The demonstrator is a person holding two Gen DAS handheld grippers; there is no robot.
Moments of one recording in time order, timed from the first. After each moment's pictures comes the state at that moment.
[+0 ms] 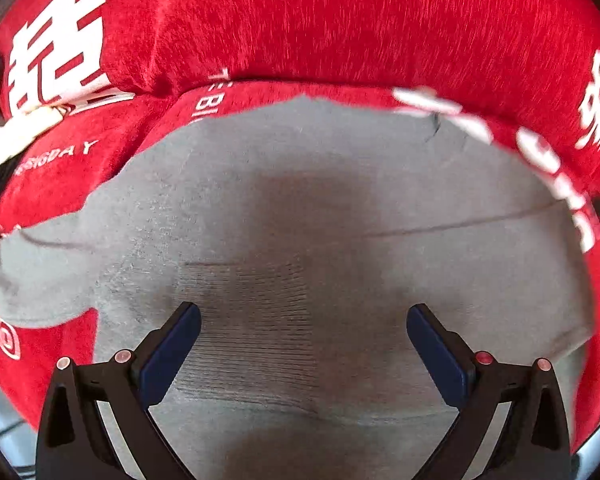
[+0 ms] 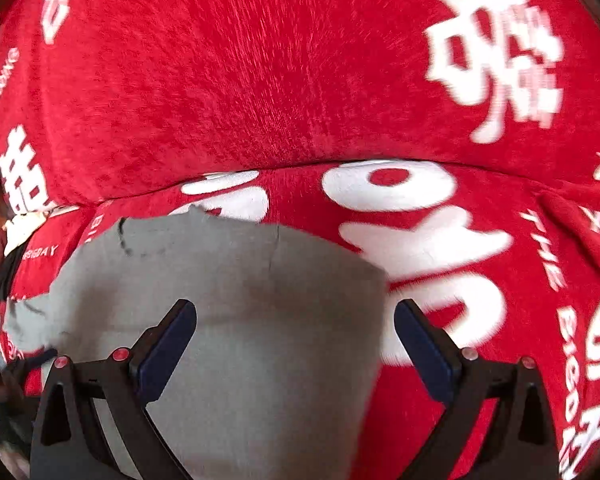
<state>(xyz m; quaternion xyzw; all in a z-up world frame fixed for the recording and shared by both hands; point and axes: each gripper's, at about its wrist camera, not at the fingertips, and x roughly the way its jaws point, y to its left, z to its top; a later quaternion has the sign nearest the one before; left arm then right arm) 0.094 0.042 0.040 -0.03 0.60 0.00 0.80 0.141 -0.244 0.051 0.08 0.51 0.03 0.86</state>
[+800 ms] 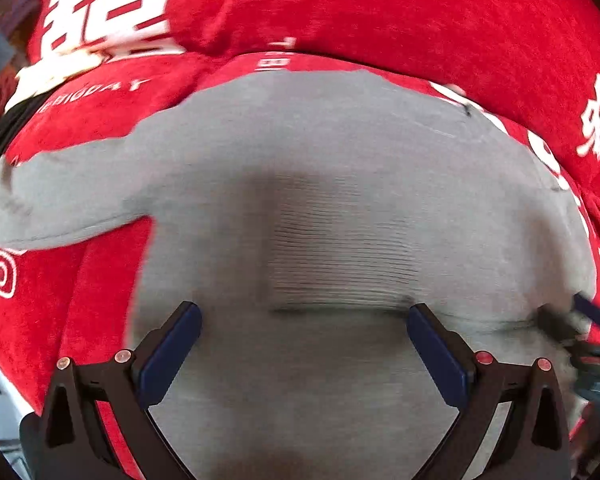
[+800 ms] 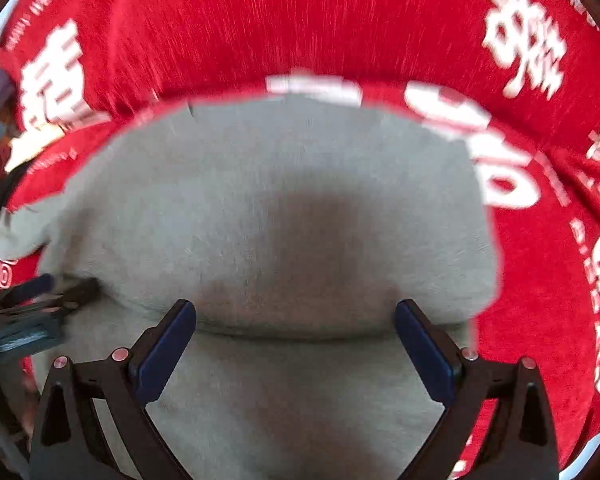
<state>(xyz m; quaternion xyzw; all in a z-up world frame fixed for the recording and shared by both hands) 0.041 0.112 0.032 -0.08 0.60 0.03 0.80 0.083 -0.124 -0.005 -0.02 0.58 0.01 0.82</state>
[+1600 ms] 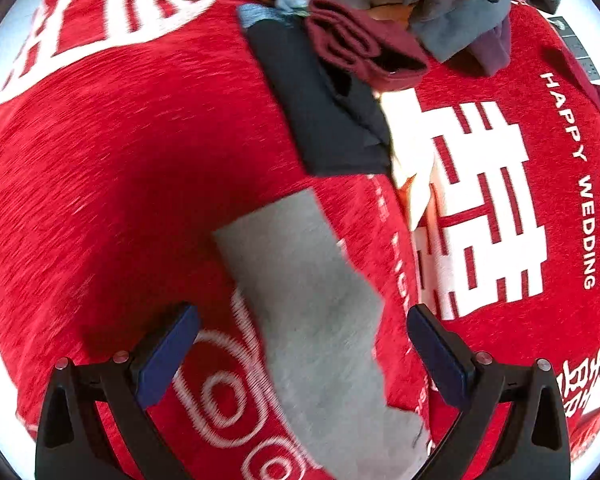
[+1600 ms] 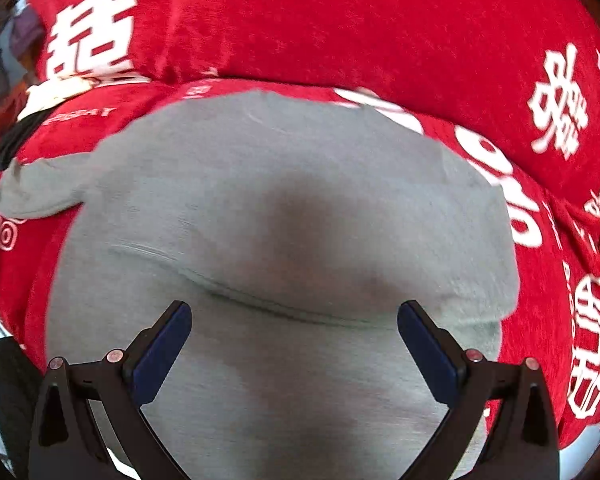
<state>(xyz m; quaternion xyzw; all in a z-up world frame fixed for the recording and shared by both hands) -0.022 0.574 0.016 -0.55 0.35 0.21 0.73 0.058 -0.030 0.038 -0.08 0.55 0.05 0.83</state>
